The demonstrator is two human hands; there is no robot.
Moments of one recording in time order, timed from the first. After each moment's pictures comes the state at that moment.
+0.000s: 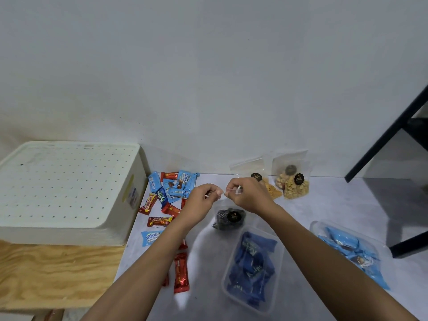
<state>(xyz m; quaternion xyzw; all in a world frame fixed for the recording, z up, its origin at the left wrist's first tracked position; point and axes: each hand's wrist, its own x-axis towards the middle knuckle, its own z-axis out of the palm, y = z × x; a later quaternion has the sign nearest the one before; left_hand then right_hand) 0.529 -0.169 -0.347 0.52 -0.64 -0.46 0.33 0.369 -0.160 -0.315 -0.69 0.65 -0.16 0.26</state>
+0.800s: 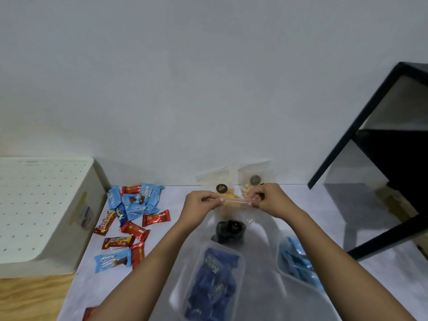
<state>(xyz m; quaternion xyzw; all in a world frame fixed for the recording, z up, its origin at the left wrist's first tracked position) 0.429 -0.189 -0.346 0.48 -0.59 -0.53 0.37 0.218 -0.165 -0.312 -0.63 0.70 -0.18 0.29</state>
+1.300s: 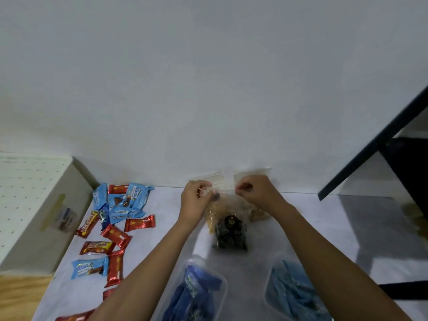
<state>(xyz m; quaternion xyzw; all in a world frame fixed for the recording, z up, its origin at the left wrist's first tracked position) 0.374 -0.246 -0.382 0.60 -0.58 -0.38 0.40 0.181 -0.250 -0.352 -0.70 0.61 -0.21 0.30</state>
